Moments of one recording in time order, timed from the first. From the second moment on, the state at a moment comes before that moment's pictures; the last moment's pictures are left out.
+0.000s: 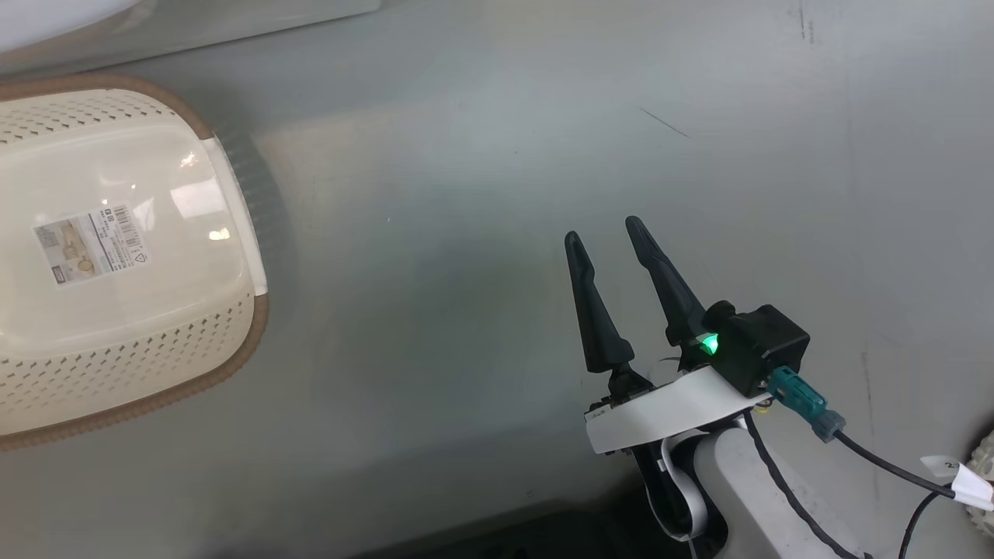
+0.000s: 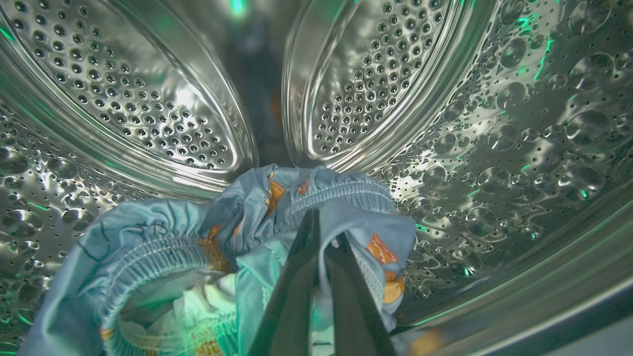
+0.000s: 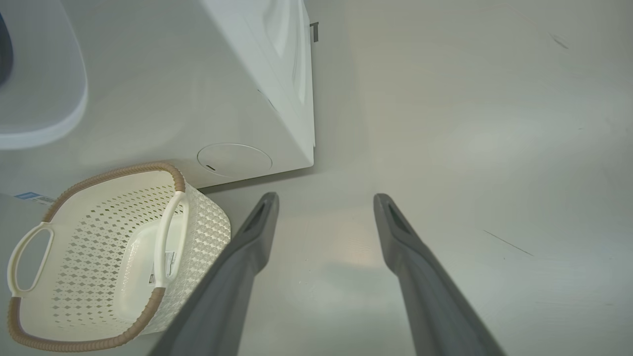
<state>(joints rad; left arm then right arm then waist) -1.16 0.66 -0.26 0.34 -0.79 -0.12 0.07 -0.25 -0.05 0.58 -0.01 0.45 -0.13 -0.26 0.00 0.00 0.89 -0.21</state>
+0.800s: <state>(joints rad) -1.28 0.74 -0.31 0.24 -0.78 -0.12 -0.08 -0.25 -0.05 0.60 -0.02 0.47 -0.13 -0.26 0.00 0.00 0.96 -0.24</state>
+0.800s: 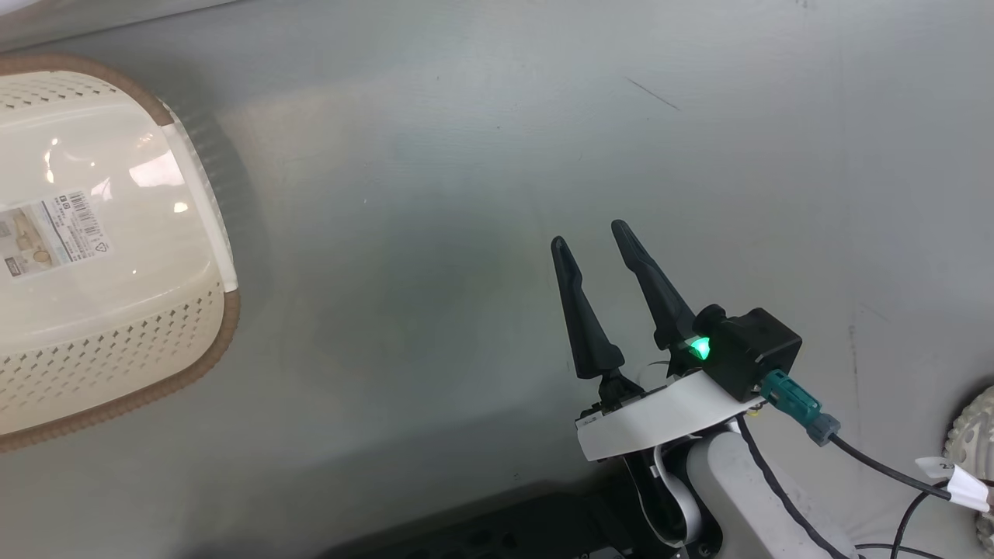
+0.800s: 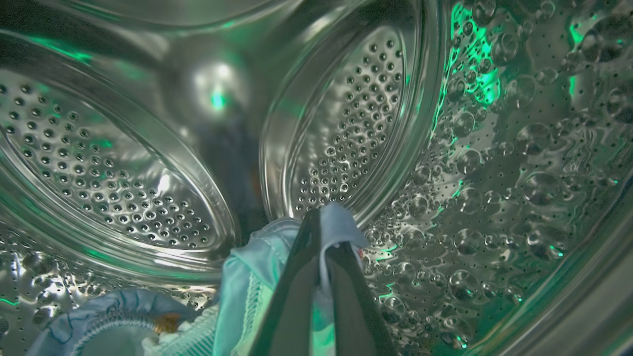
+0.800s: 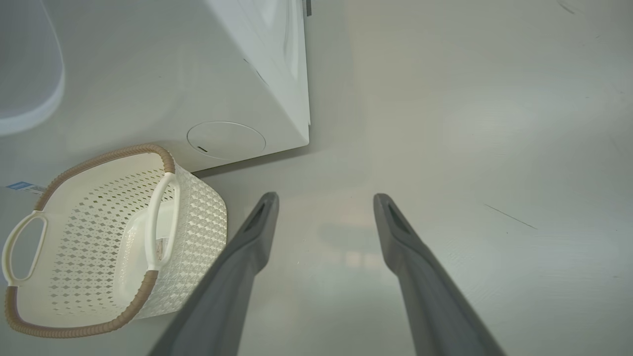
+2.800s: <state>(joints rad) -1.13 0.64 -0.51 0.44 -0.90 -0.12 -0.23 -0.28 -0.05 0.49 0.05 0.43 -0.13 -0.26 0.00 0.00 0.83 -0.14</state>
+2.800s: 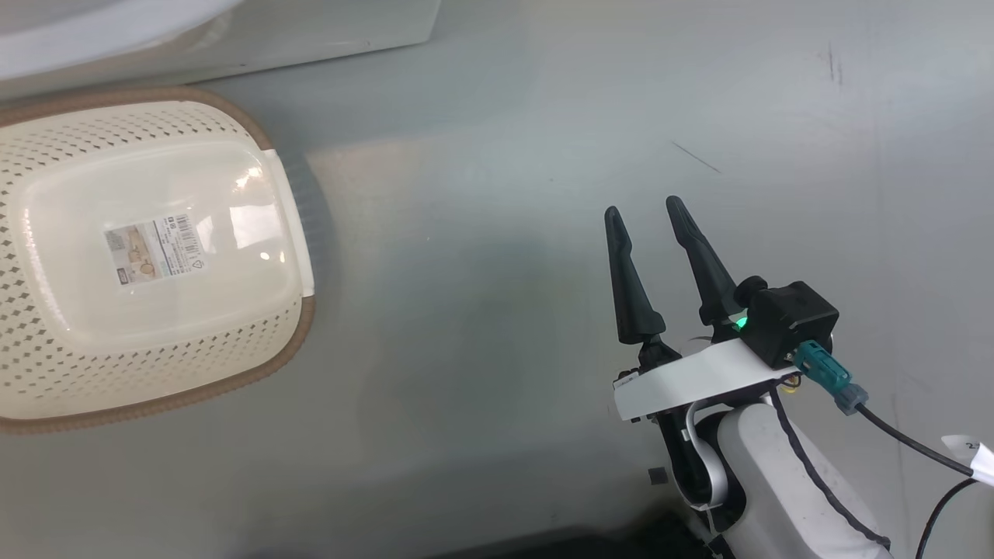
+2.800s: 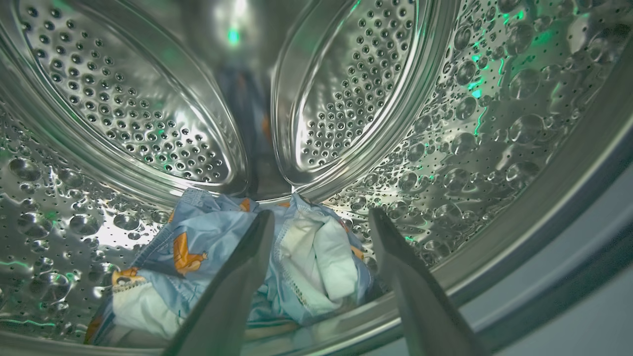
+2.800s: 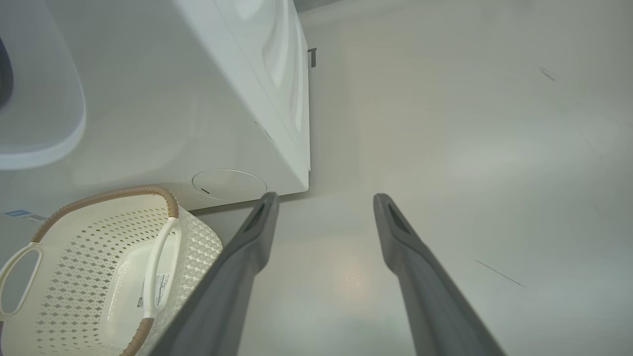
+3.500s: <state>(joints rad) -0.89 0.52 -0.45 0.46 -0.94 -0.12 -0.25 -0.24 -0.05 0.44 0.12 0.42 -0.13 -0.26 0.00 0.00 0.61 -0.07</state>
